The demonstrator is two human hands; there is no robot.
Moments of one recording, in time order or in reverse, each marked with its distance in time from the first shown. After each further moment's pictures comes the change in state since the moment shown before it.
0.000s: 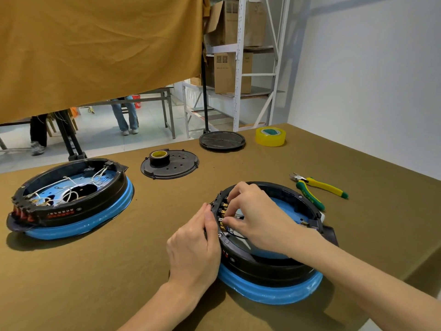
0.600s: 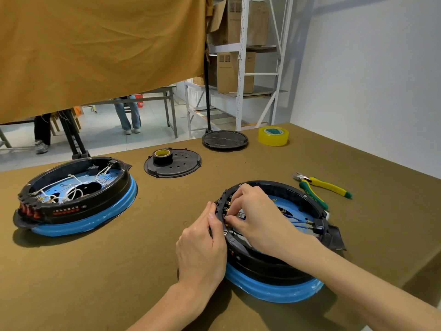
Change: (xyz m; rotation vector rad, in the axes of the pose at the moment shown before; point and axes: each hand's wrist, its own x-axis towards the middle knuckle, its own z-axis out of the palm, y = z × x) left_hand -0.005 0.008 0.006 -0.068 -0.021 -0.112; right_hand -0.002 -0.003 0.013 0.048 0.092 0.038
